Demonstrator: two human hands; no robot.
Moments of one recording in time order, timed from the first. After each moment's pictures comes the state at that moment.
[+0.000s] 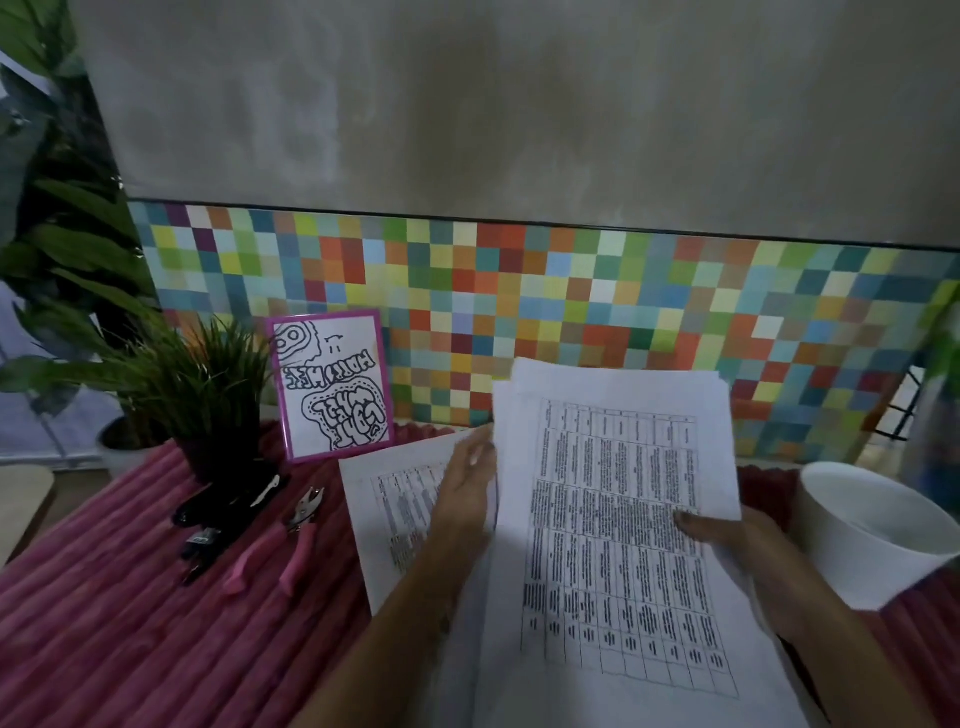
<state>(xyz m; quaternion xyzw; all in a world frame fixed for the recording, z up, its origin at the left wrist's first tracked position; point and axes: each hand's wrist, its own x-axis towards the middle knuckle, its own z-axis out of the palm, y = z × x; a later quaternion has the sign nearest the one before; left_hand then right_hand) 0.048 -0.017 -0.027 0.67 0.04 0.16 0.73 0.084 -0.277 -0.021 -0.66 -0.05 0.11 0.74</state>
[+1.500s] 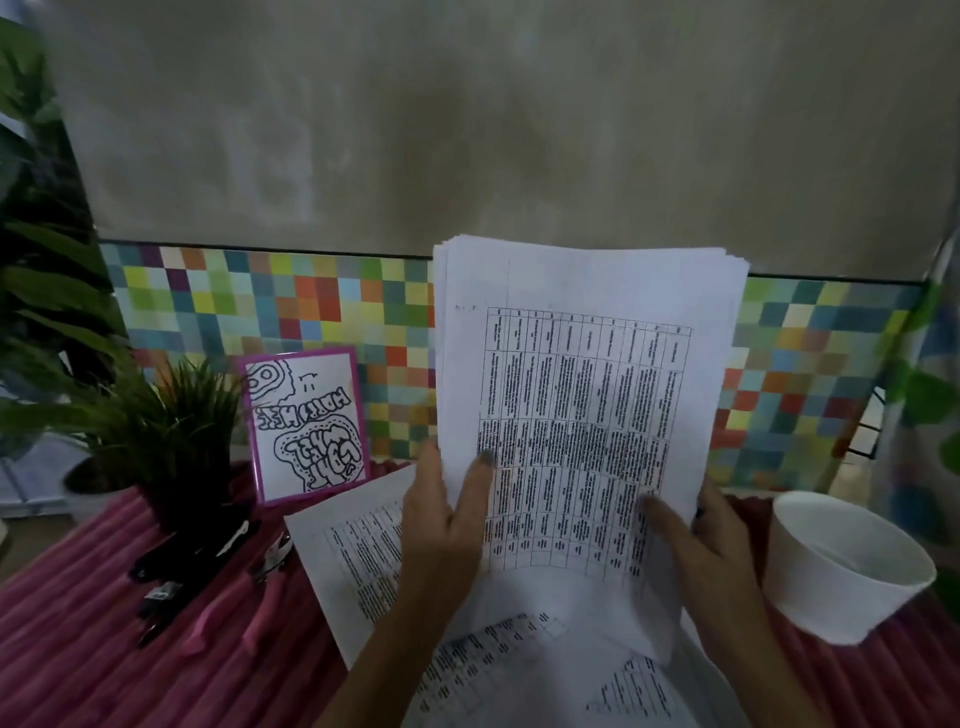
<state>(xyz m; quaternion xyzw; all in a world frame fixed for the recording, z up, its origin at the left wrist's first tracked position) 0.023 -0.034 0.015 0.68 -0.10 0.38 0.62 0.049 -0.227 0.014 -0.67 -0.13 -0.19 0.71</state>
